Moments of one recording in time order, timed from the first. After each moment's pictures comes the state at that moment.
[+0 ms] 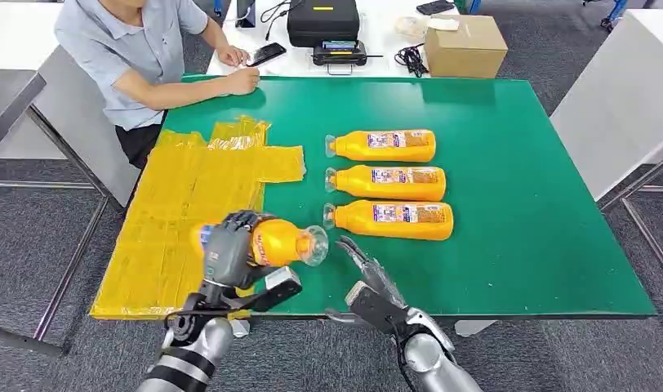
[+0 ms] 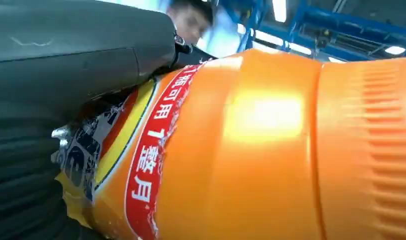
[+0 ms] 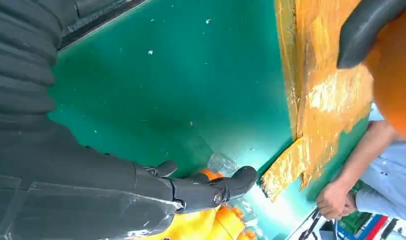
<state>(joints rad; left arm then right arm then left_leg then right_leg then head) -0.25 -0.23 -0.18 -1.06 -1.23 0.70 -0.28 -0.14 0.02 0.45 -1.13 0.33 0.03 -0.52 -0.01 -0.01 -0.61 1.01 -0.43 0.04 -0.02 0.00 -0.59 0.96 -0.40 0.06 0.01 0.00</state>
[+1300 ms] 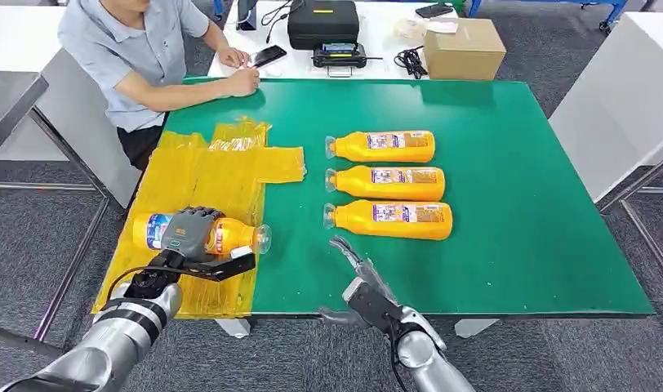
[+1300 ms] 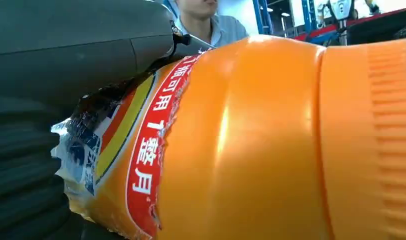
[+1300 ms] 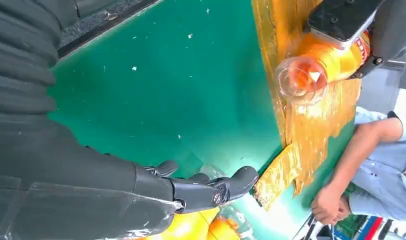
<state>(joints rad) -0.59 -0.02 -0.21 -0.49 -1.41 0.55 -0.11 -0.16 0.07 0.42 -1.07 0.31 0.06 -0.55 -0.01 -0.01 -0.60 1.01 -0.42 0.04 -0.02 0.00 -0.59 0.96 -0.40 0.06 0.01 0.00</state>
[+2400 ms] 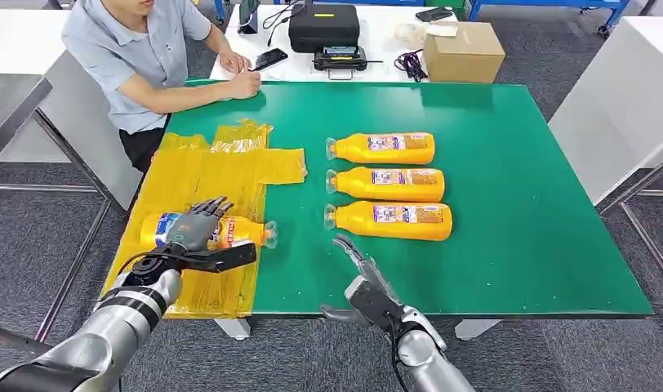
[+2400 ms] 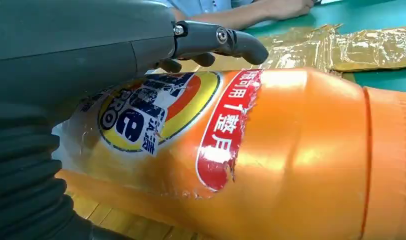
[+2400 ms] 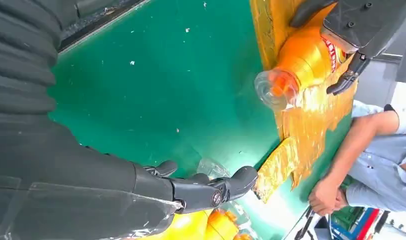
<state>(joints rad) -0.64 -0.03 -0.22 -0.44 -1.28 0.29 -0.16 -0.17 0.08 0.40 -1.05 0.33 0.06 -0.57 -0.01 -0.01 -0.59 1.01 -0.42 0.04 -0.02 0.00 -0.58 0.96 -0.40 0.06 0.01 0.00</state>
